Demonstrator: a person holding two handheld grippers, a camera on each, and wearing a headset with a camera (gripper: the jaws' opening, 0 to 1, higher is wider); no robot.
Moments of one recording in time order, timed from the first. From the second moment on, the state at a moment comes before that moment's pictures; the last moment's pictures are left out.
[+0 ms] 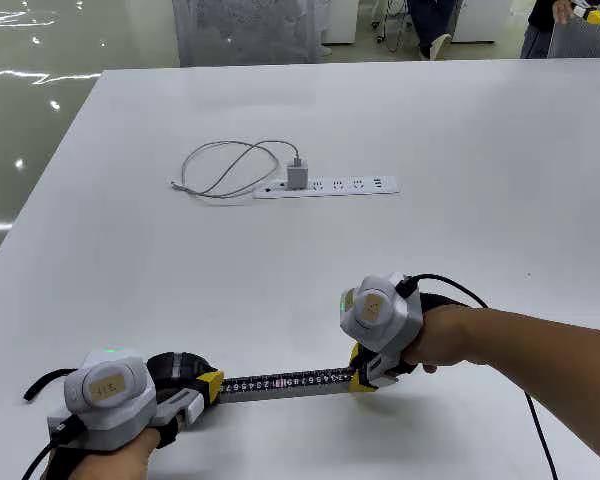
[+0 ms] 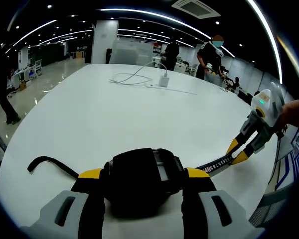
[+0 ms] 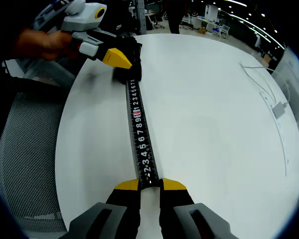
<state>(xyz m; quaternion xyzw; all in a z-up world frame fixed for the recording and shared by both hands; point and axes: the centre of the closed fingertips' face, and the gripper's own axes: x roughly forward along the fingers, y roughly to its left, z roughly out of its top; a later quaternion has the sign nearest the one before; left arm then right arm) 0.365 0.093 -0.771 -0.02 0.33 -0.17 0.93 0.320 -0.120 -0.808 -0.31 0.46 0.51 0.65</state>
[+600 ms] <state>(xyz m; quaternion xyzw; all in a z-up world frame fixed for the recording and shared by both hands) 0.365 0.092 -0.772 -0.02 0.34 -0.18 0.92 0.319 -0.112 -0.808 -0.32 0.45 0.53 0.64</state>
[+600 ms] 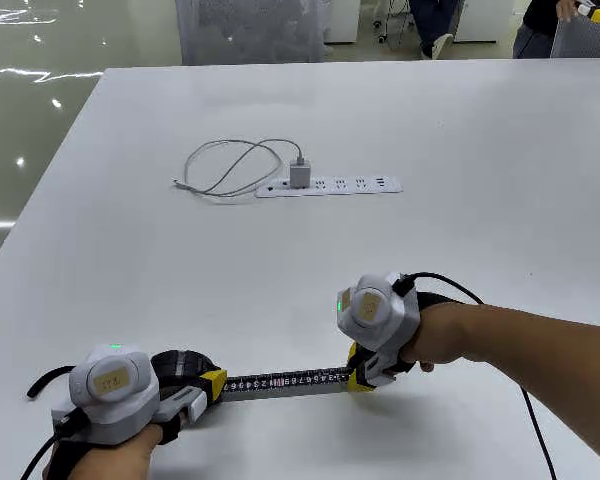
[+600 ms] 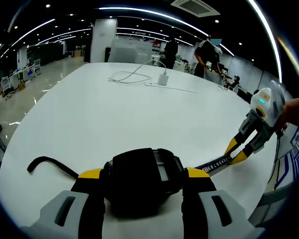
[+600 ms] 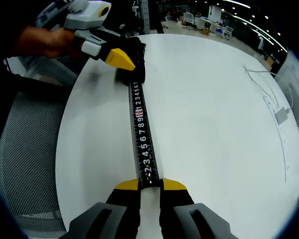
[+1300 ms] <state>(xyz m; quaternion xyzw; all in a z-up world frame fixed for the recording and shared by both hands) 0.365 0.092 -0.772 -0.02 0.34 -0.18 0.92 0.320 -0.103 -0.808 -0.32 0.46 0.52 0.64</state>
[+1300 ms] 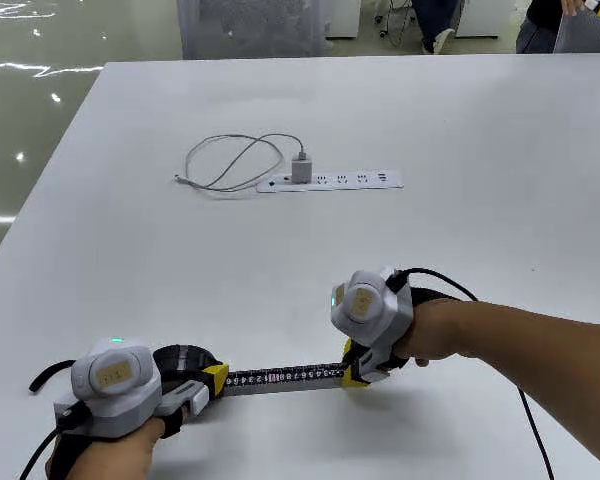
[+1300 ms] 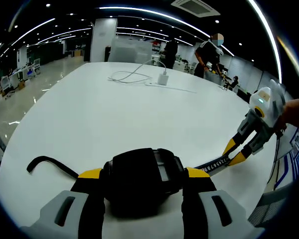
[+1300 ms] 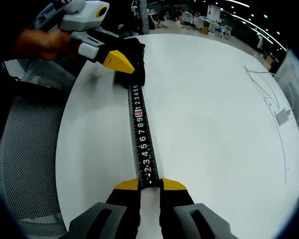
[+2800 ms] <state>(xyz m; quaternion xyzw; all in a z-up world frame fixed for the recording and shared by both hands) 0.365 0.091 -0.773 -0.02 0.35 -0.18 0.92 0.323 -0.089 -0.808 -0.34 0.46 0.52 0.64</state>
